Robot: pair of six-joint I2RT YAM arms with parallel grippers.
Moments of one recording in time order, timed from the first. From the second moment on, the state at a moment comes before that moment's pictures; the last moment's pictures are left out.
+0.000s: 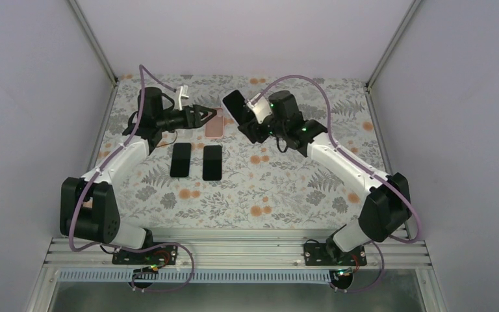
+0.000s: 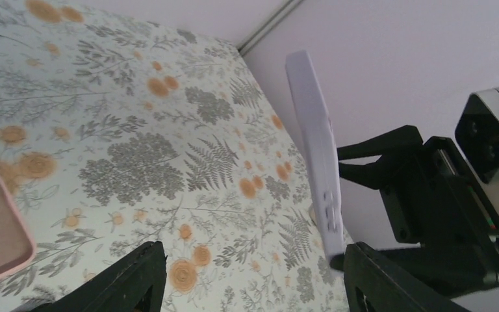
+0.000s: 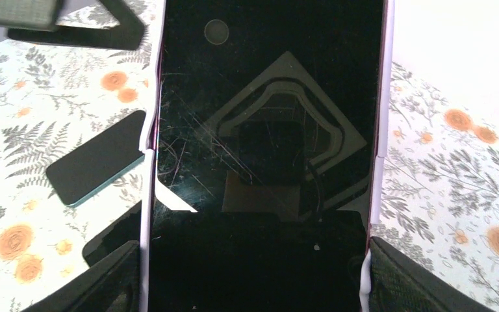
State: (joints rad) left arm -0.17 1.43 1.02 0.00 0.85 -0.50; right arm 0.60 1.52 1.29 -0.36 -0.17 -0.15
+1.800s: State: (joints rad) left arm -0.24 1.56 1.13 -0.03 1.04 -0.39; right arm 0.48 1.30 1.21 -0.39 -0.52 -0.15
